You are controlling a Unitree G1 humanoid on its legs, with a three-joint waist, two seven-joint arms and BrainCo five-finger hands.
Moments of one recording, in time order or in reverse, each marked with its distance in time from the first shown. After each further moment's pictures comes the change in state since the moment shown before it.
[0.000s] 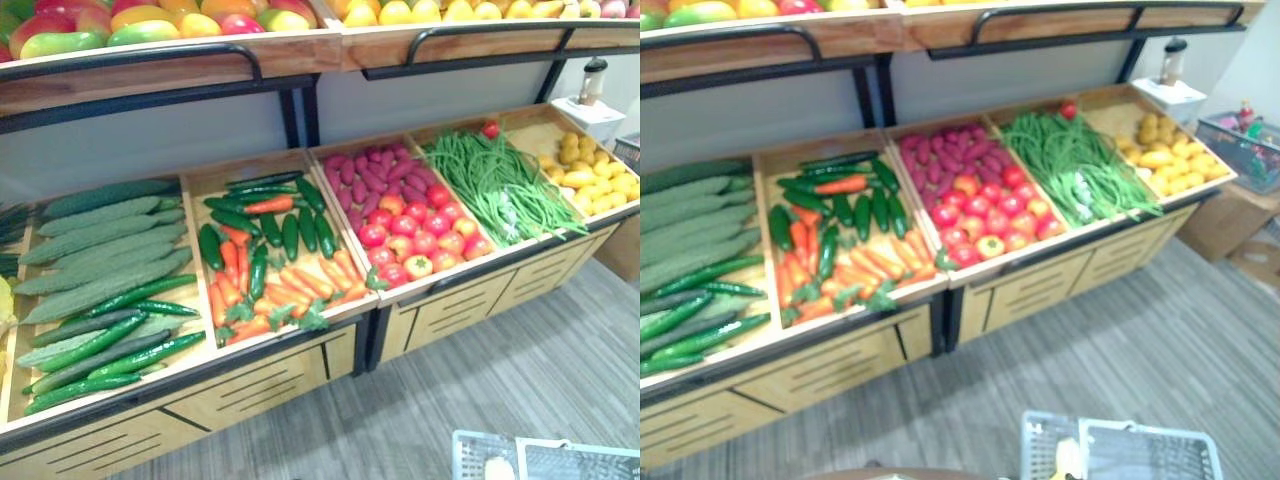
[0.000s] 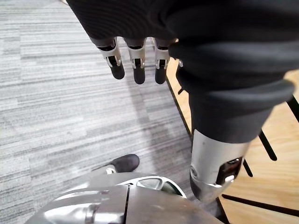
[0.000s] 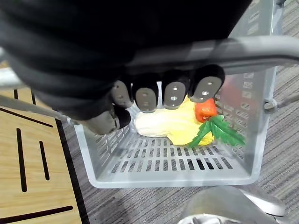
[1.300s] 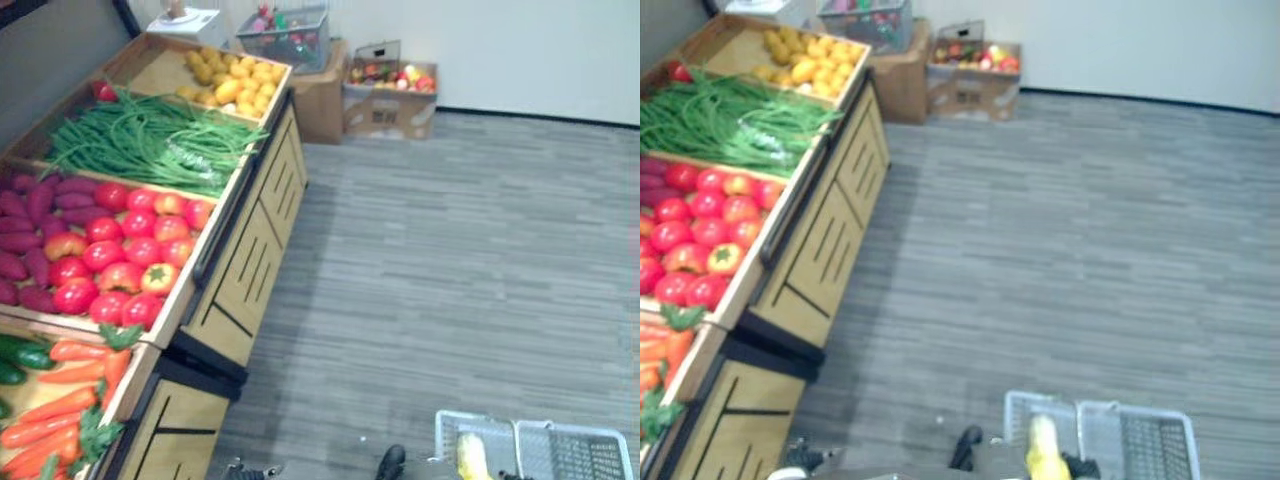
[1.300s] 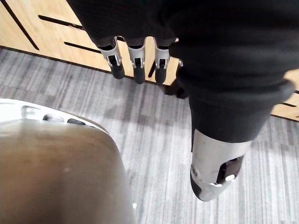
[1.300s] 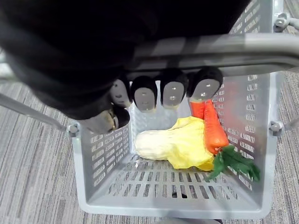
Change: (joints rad) left arm -0.128 0.018 0.003 0.018 0.000 -0.007 -0.076; right arm -0.022 -0.033 0.088 -0.039 0.028 0.023 0.035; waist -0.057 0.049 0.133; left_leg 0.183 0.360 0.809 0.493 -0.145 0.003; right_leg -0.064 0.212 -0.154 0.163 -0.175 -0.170
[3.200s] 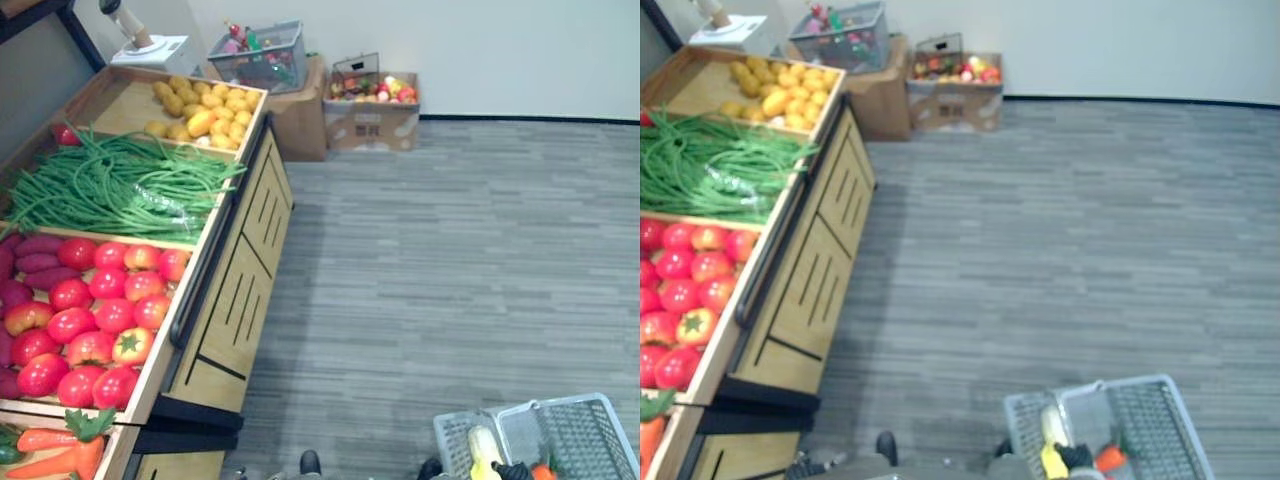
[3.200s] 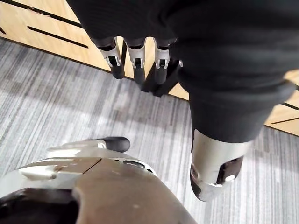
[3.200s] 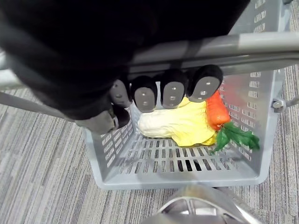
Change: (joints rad) left arm 0.076 -0.016 -0.076 -0.018 -0.197 -0.043 -0.002; right arm -0.052 -0.026 0.078 0.036 -0.097 -0.043 0.002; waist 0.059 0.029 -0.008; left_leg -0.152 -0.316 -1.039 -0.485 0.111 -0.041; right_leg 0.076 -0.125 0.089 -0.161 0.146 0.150
